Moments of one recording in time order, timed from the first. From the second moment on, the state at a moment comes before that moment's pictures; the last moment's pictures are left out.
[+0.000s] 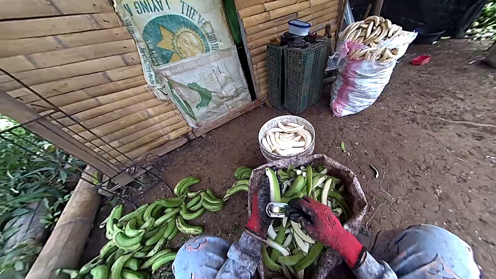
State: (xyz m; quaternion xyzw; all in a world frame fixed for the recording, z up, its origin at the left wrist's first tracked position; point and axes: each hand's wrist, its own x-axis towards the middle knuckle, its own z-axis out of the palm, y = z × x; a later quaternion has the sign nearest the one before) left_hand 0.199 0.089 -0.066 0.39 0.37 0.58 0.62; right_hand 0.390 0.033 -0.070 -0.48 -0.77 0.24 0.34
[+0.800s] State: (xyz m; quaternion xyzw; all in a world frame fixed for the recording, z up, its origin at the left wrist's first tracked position) left_hand 0.194 0.072 -0.056 0.50 0.47 0.37 0.63; right_hand 0.408 0.068 -0.057 -0.66 -0.68 0.21 0.24
